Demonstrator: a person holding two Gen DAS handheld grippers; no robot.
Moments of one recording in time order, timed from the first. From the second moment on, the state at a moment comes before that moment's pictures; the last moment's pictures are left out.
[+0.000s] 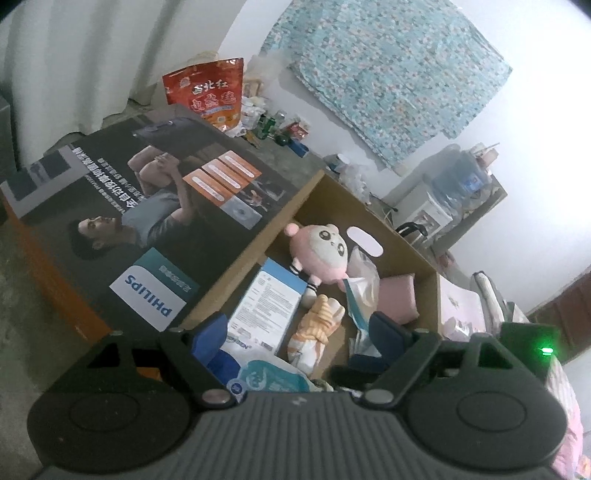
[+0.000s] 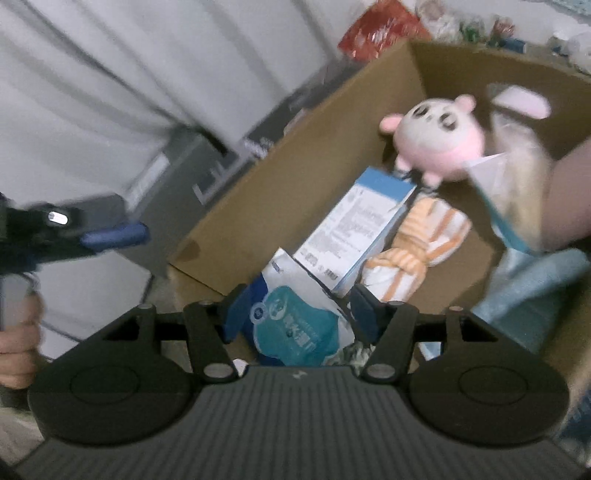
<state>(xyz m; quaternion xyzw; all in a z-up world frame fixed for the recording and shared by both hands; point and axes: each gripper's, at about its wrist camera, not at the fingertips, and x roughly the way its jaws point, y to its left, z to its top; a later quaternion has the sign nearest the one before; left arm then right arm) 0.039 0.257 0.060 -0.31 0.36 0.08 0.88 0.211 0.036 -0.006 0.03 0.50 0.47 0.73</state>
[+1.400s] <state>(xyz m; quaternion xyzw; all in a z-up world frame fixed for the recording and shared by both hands) 0.390 -0.156 0.009 -0.01 0.54 -0.12 0.83 0.225 -0.324 -0.086 0.29 0.33 0.24 0.87</state>
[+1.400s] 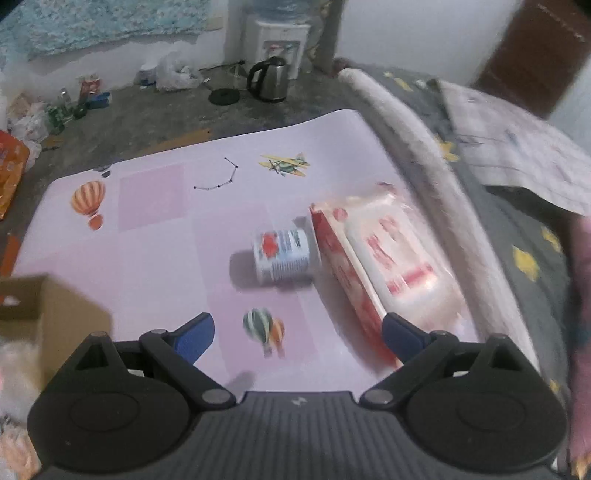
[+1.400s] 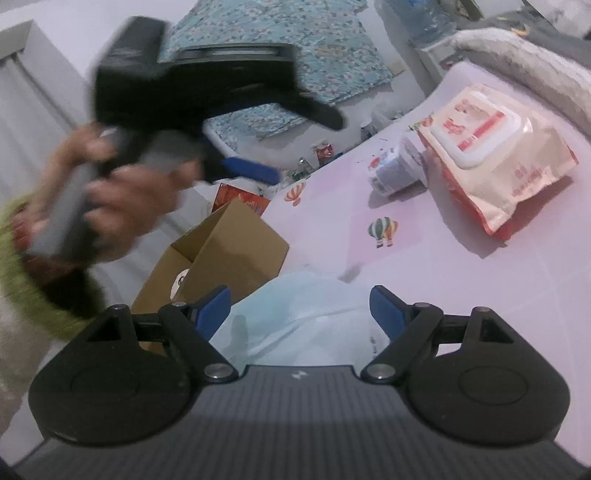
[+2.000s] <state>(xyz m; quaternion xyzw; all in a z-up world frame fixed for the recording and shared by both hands) 0.478 -0.161 -0.081 -0.10 0.60 -0.07 0.79 0.228 -0.352 -0.106 0.32 0.34 0.24 0.85</state>
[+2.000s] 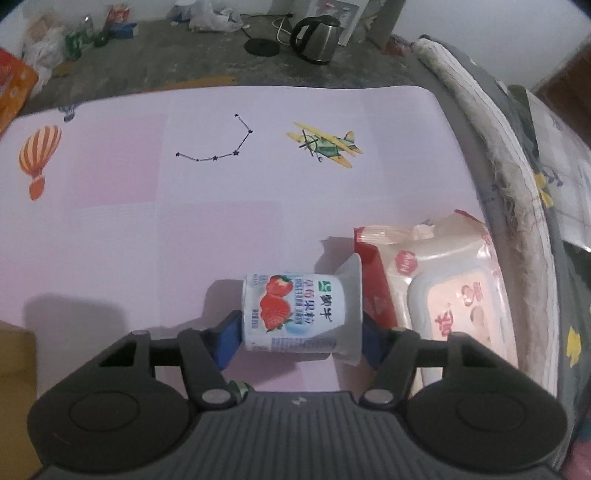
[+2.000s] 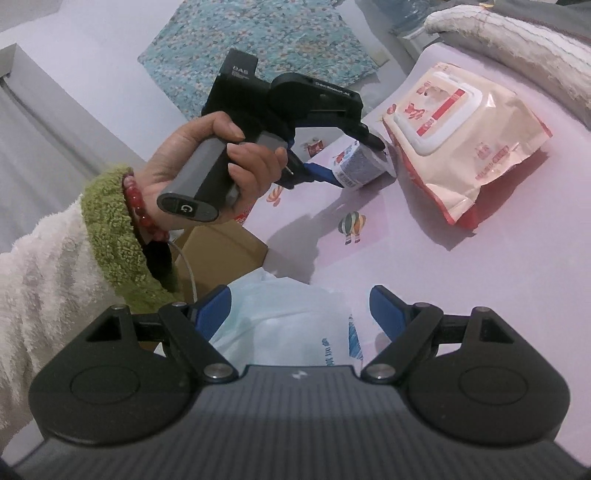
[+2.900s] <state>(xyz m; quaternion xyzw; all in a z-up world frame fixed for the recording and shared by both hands) 0.291 -0.136 0.091 -0.15 0.55 -0.22 0.79 0.146 -0.356 -0.024 0.32 0.21 0.23 0.89</state>
